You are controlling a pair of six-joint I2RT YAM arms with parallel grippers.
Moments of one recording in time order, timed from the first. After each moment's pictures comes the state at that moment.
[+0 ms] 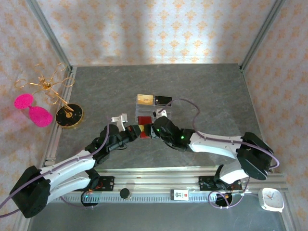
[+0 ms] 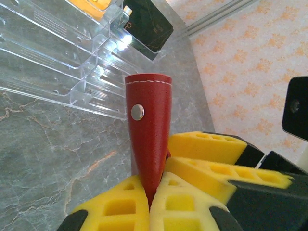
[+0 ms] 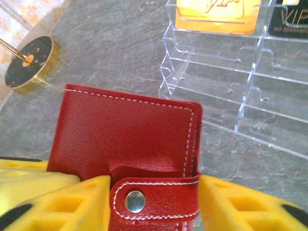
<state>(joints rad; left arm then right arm) -0.65 0.93 0.30 0.31 0.12 -0.99 1.03 1.43 0.82 -0.01 0.27 0.66</state>
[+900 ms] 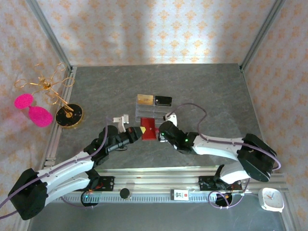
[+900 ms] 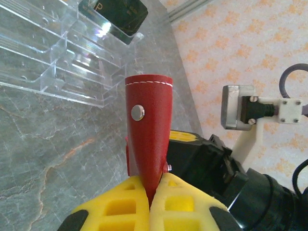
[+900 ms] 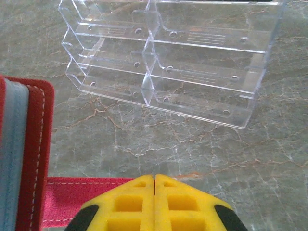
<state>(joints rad) -0.66 0.89 0.29 0.31 0.18 -1.01 1.00 1.37 0.68 -0.07 0.39 0.70</state>
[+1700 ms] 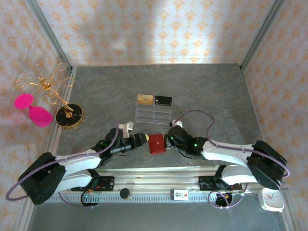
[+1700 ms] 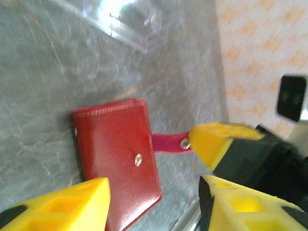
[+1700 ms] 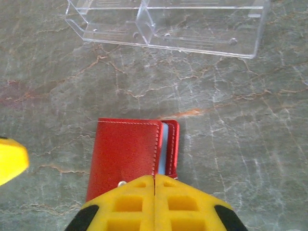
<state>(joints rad) -0.63 1.09 0.20 0.45 0.30 -1.06 0.97 1.26 0.55 -0.06 0.18 0.78</state>
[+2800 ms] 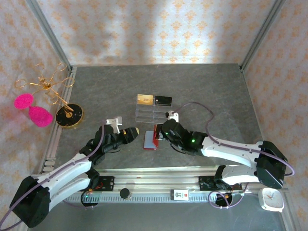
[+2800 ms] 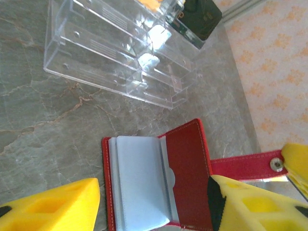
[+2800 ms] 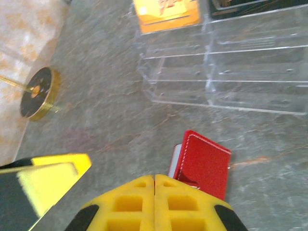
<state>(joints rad) -0.51 0.85 0.25 0.15 0.21 -0.86 1.05 1.24 0.75 -0.16 0.33 0.93</state>
